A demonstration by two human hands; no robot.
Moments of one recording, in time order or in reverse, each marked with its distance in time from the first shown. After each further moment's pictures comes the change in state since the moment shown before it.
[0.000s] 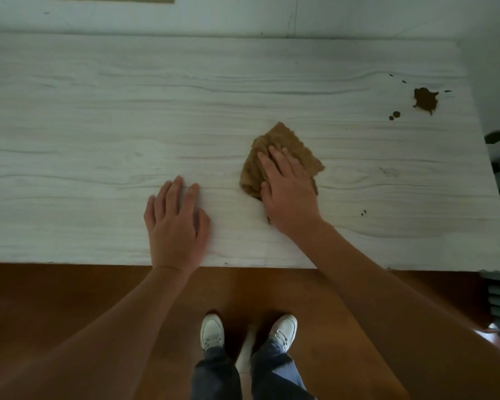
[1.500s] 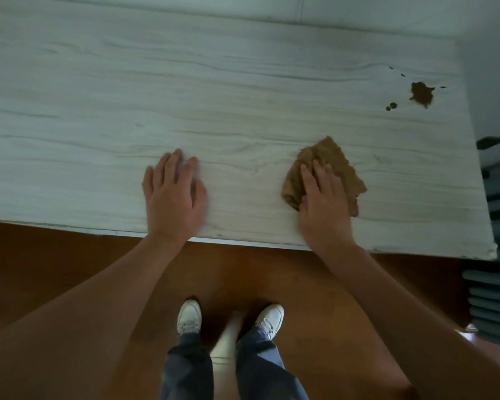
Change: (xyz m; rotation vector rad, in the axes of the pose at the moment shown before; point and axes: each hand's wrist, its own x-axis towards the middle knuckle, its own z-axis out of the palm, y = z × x) left_hand -0.002 0.000 -0.001 -0.065 0.036 0.021; right_hand -0.080 0.039 -0.022 -0.170 -0.048 0.109
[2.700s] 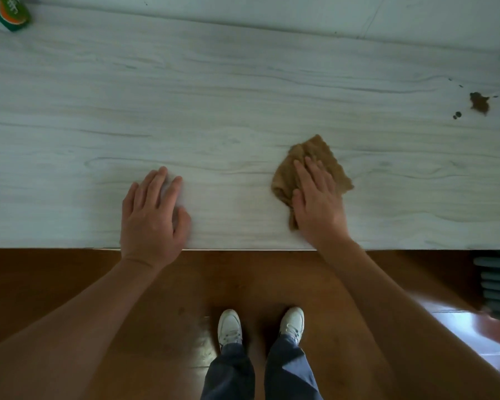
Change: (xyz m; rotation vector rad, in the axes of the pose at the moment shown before) left_hand 0.012 -0.226 -0.067 0.023 0.001 0.192; right_hand 0.040 -0.200 0.037 0.135 0.074 0.073
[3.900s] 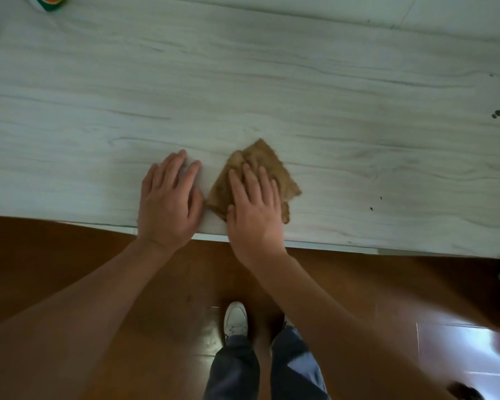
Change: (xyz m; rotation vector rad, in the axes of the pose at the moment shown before) left_hand -0.001 -0.003 0.000 -0.011 -0.004 0.004; right_hand -0.037 -0.127 0.046 -0.010 -0.087 -0.150
